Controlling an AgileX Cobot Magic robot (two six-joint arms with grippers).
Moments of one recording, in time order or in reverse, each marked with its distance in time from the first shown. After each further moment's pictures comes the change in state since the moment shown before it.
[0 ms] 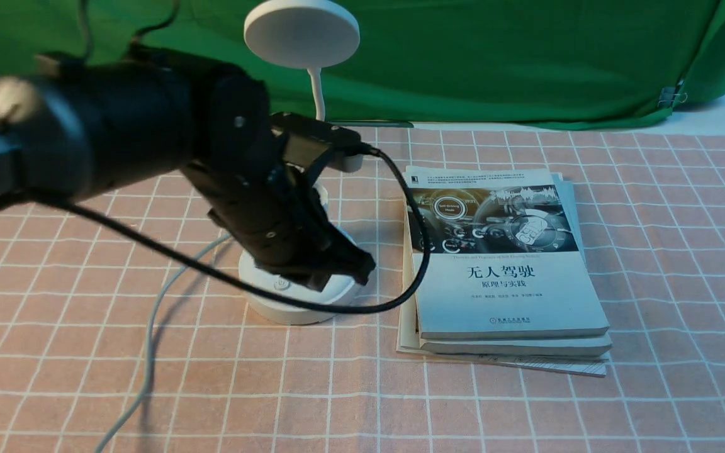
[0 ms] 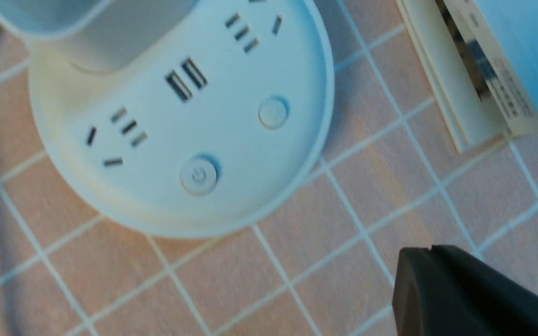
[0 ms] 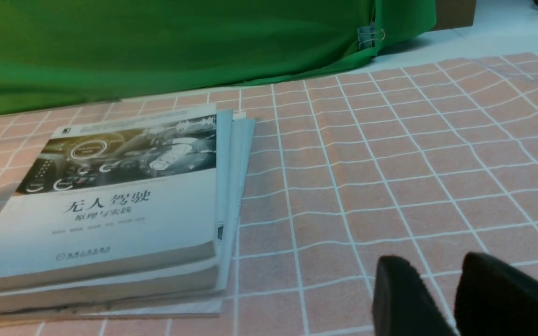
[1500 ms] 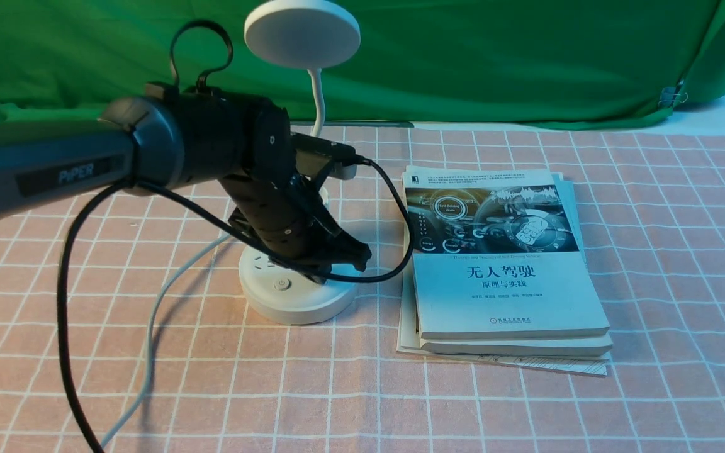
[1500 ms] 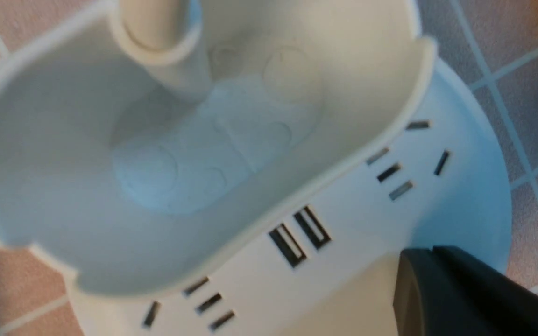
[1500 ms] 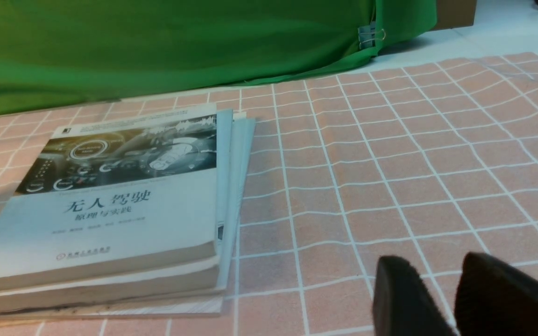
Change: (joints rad) right arm 0.000 0.000 0.000 0.000 0.000 0.000; left arm 0.088 0.242 -0.102 -0.058 -0.092 0.056
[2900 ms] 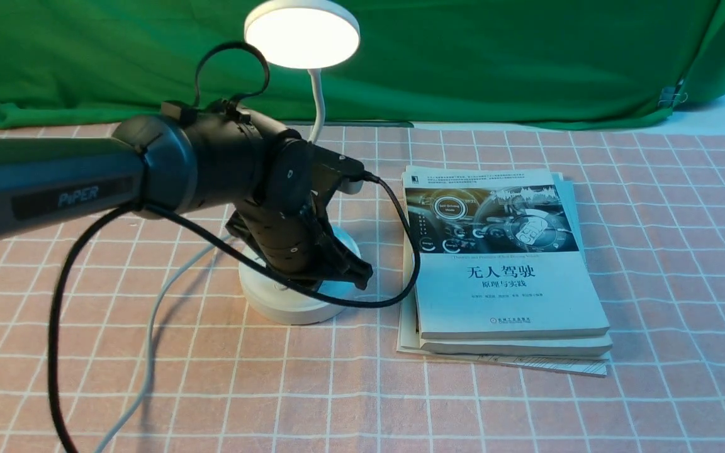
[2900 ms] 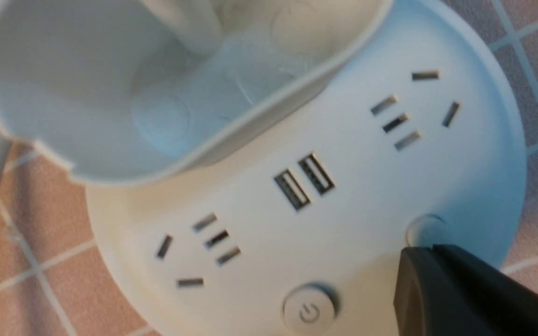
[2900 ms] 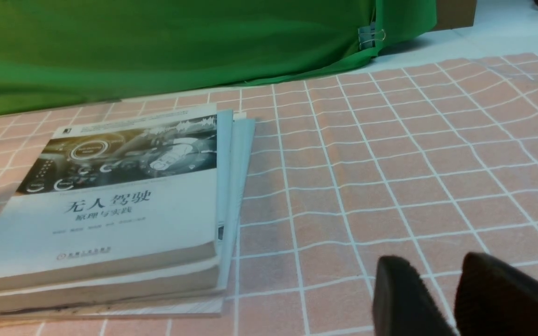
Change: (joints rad) right arm 0.000 0.000 0.000 0.000 0.000 0.000; left arm -0.070 -0.089 0.084 0.198 -0.037 -0.182
